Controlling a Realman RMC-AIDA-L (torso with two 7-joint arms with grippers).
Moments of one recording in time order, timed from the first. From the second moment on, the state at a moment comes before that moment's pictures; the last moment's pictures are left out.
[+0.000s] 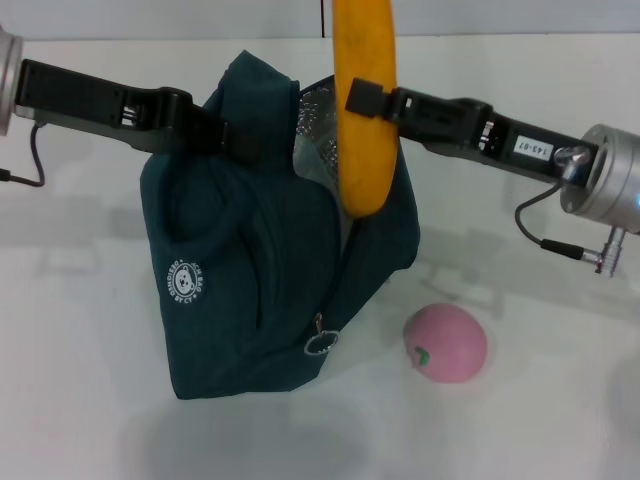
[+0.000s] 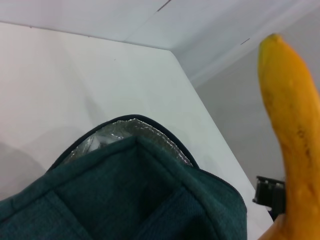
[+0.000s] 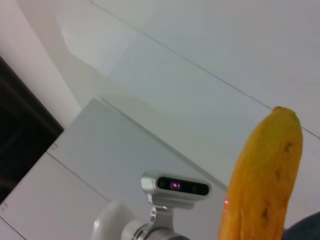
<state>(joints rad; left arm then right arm) -0.71 -1.95 0.75 0.95 2.07 1.88 -2.51 0.83 2.03 -0.81 -0.04 -1.48 -1.70 1.67</state>
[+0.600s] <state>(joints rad) -0.71 -1.95 0.75 0.95 2.07 1.88 -2.50 0.84 2.03 -0.86 -0.03 -1.47 -1.61 1.61</state>
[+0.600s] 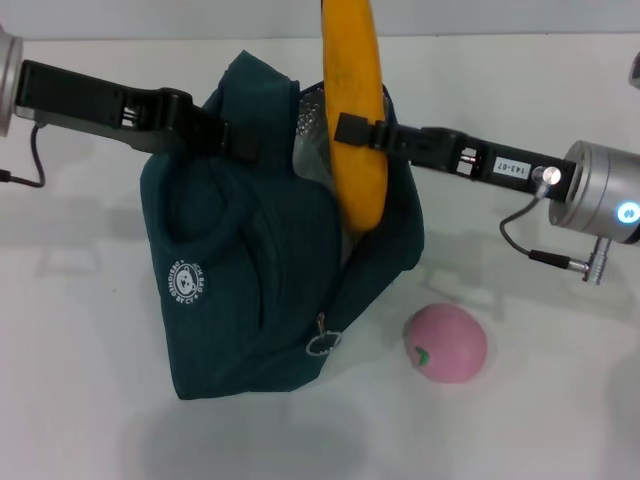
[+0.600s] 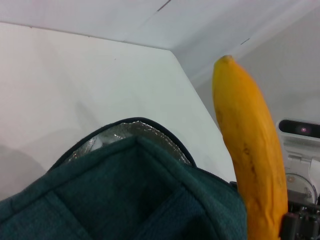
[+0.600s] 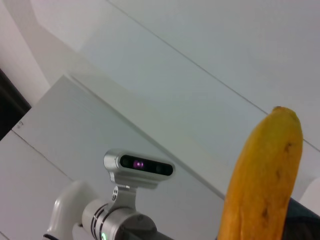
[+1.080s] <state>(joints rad) -0.70 -1.96 0.75 0.95 2.07 1.88 -2.50 0.89 2.03 -0.86 0.06 -1.44 -1.60 1.57</state>
